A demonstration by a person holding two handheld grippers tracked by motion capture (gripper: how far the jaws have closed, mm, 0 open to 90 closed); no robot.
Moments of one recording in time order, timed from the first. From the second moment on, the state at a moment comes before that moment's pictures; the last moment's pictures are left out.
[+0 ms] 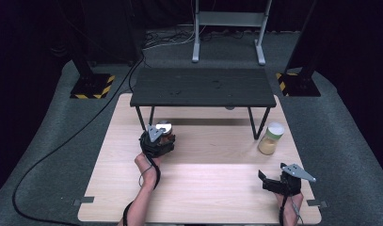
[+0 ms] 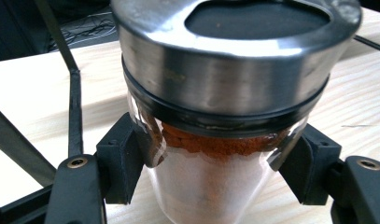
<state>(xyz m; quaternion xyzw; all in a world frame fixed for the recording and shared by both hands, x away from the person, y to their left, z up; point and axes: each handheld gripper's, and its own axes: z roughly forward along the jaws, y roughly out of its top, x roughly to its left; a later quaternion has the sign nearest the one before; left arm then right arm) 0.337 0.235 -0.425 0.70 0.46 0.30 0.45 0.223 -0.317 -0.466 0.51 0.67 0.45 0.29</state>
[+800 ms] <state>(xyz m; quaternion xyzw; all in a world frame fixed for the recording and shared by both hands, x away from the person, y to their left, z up) 0.337 0.236 -0.396 0.72 0.44 0.29 0.46 0.222 -0.316 -0.466 0.51 0.67 0.45 0.29</state>
